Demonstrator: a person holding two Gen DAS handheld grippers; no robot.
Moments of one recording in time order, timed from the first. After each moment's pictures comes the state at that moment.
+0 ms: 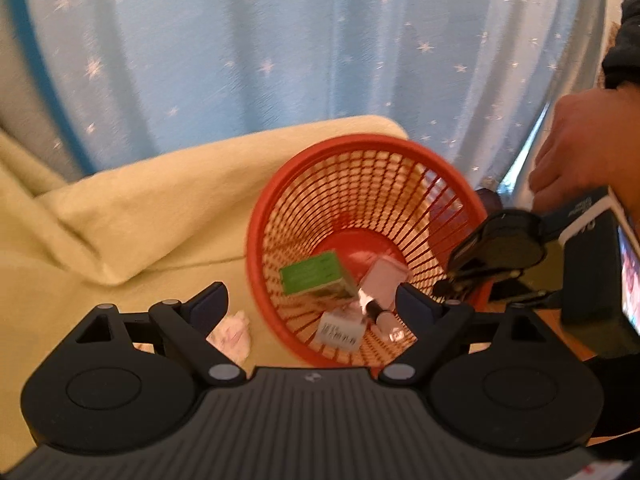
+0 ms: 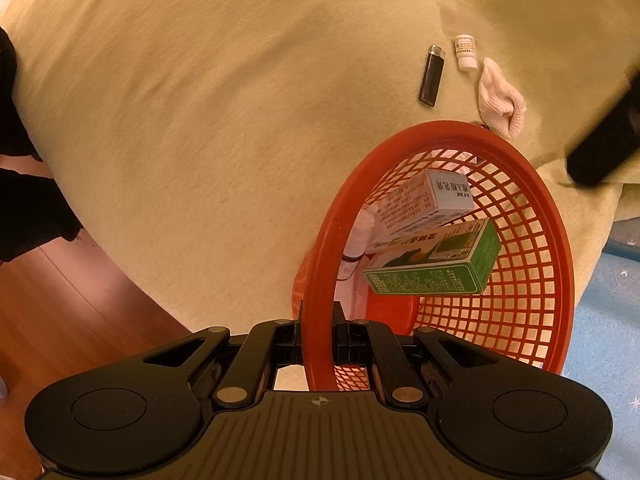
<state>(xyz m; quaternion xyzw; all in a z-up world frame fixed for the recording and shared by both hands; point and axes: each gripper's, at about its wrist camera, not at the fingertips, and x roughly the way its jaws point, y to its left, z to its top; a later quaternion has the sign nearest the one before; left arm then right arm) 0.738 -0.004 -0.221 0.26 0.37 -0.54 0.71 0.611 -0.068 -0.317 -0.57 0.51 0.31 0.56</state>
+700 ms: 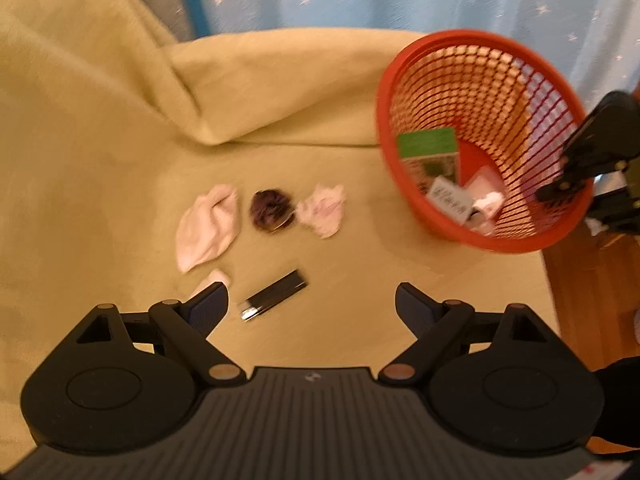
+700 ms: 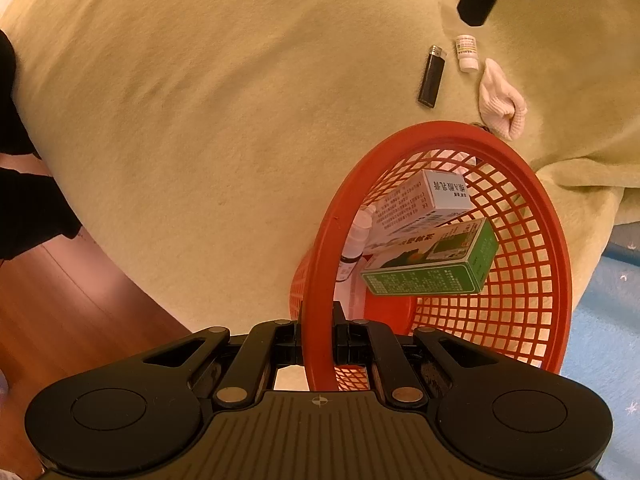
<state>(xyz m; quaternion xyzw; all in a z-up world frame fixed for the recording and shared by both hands) 0.752 0.080 -0.275 0.26 0.45 -0.38 0.76 0.611 -0.064 -0.315 -0.57 0.52 0.31 0.56</state>
